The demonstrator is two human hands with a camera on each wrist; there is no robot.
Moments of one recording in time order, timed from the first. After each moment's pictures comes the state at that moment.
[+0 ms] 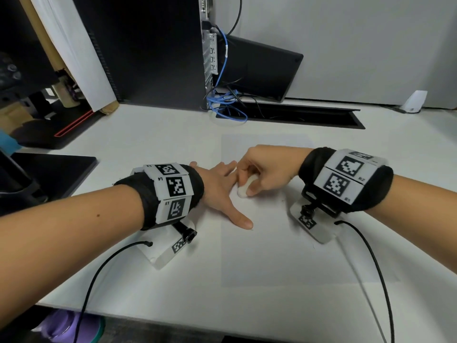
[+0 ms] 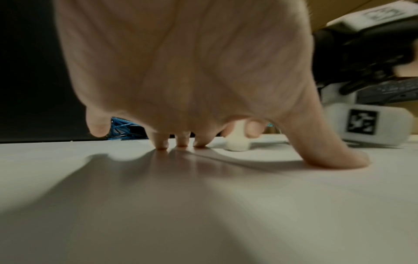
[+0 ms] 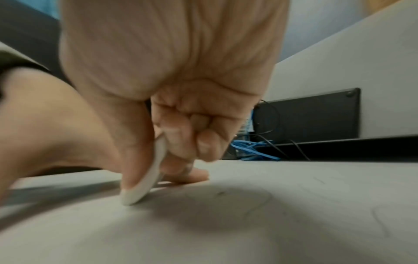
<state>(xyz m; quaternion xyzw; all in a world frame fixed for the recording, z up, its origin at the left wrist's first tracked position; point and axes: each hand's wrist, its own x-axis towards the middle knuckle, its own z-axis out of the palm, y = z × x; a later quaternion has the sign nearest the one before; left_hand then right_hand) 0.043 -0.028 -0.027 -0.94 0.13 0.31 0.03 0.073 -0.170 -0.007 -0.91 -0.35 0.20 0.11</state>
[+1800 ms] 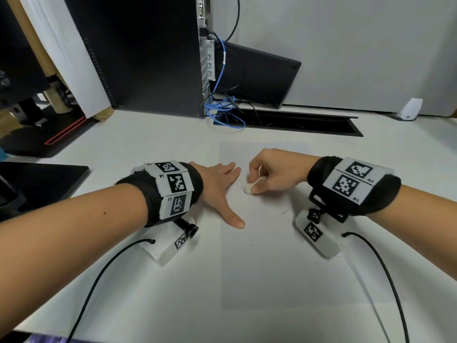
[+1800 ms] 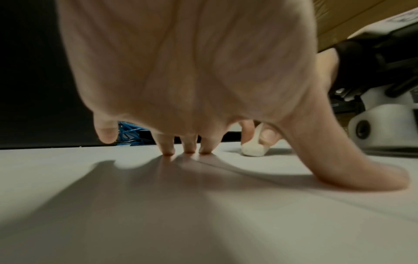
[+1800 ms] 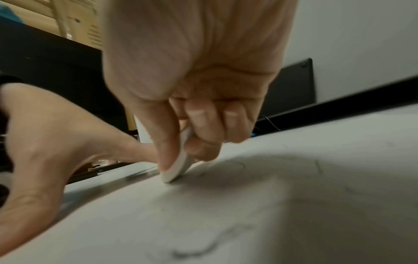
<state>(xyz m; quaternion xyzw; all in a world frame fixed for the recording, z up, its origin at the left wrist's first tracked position) 0.065 -0.027 -0.018 -0.94 0.14 0.31 0.05 0.094 -0.186 -0.016 -0.94 -0.27 0.16 0.13</state>
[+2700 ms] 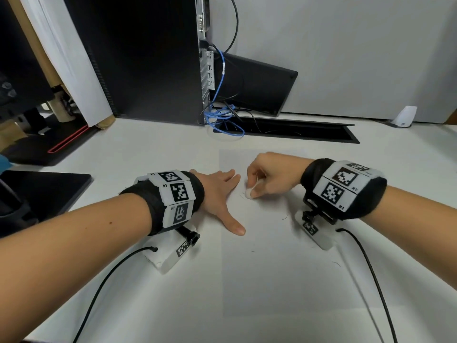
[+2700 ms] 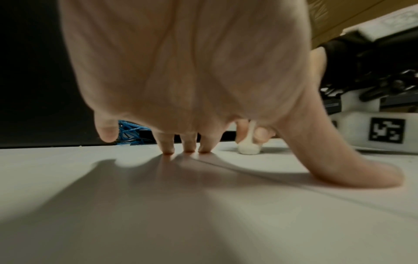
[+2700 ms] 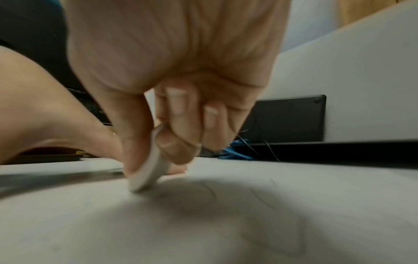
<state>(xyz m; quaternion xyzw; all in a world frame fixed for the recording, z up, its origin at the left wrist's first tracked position) 0.065 -0.027 -0.019 -0.94 0.15 0.30 0.06 0.091 -0.182 -0.009 -0.94 -0.29 0.16 0.10</state>
